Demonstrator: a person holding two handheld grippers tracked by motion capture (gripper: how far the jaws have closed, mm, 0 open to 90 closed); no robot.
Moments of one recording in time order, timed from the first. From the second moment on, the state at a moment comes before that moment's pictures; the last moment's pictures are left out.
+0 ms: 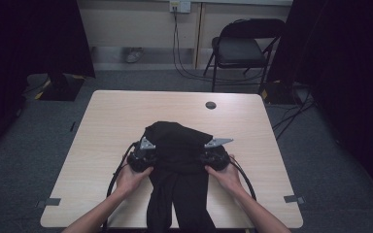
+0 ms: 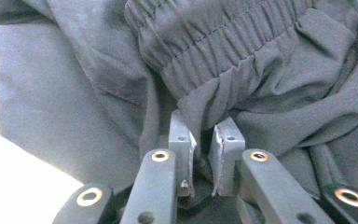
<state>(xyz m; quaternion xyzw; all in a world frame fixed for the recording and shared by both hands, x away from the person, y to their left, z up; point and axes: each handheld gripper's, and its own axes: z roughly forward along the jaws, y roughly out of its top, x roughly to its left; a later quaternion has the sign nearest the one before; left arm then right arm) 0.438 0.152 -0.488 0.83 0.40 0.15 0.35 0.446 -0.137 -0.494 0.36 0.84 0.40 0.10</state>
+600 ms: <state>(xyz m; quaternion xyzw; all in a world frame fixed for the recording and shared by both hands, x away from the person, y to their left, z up) 0.503 0.162 -0.490 0.78 0.46 0.16 0.38 0.522 -0.117 -0.489 0.39 0.83 0.37 0.16</state>
